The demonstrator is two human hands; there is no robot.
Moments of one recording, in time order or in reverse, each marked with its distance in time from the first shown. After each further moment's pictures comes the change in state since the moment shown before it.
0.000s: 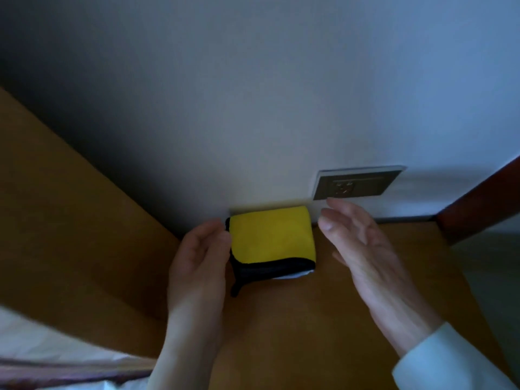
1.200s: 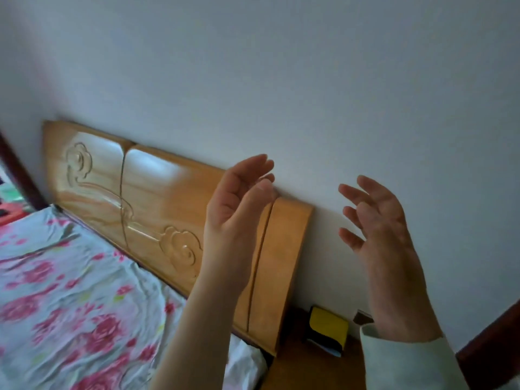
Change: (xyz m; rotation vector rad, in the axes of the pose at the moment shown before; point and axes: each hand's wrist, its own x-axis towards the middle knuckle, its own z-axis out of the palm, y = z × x) left_hand -0.385 0.501 -0.132 -0.300 -0.003 0.847; right_hand -0.371 -0.486 -0.005 0.188 -0.437 -0.694
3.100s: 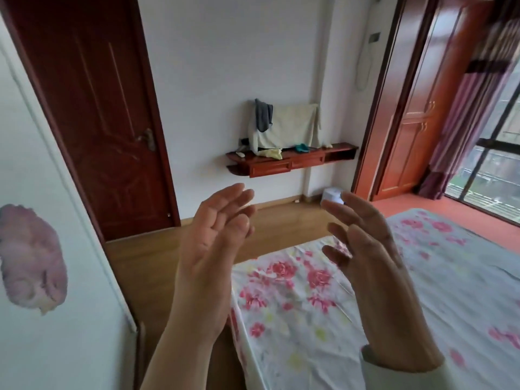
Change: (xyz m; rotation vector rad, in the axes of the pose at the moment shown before) left_hand -0.757 0.597 -0.303 1.169 1.813 0.674; right_hand -0.801 -0.320 0.522 1.070 -2.172 0.196
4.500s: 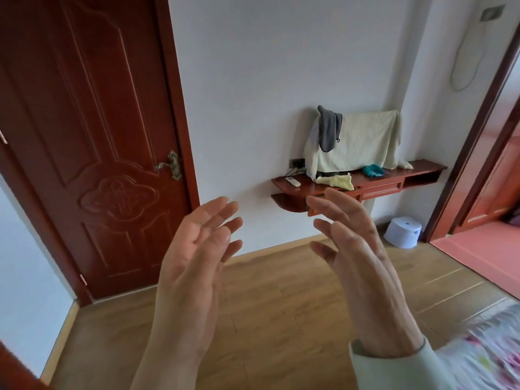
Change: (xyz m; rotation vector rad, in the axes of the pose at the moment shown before) left_hand 0.581 -0.266 -0.373 0.040 0.133 -0.063; right_hand 0.577 0.367 0.333 -0.005 -0.101 -0.011
